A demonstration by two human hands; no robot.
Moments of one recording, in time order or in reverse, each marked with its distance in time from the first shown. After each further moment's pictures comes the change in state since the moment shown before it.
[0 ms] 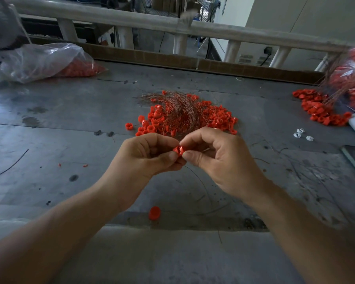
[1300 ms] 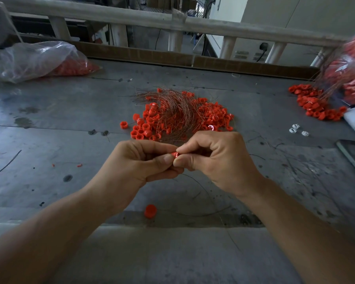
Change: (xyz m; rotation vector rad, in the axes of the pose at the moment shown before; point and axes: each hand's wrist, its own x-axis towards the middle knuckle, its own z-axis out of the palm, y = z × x) left_hand -0.005 0.003 0.000 -0.004 -0.068 -0.081; right_hand 0.000 0.006 0.001 0.002 0.048 -0.112
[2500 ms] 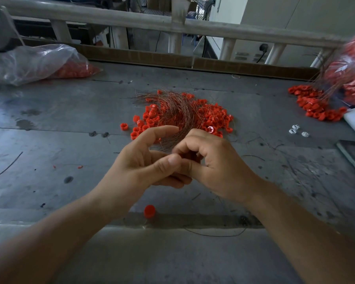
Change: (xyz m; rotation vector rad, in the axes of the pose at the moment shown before) left_hand -0.008 0.002 0.006 0.013 -0.120 0.108; right_hand -0.001 -0.005 -0.001 -0.121 -0.152 -0.004
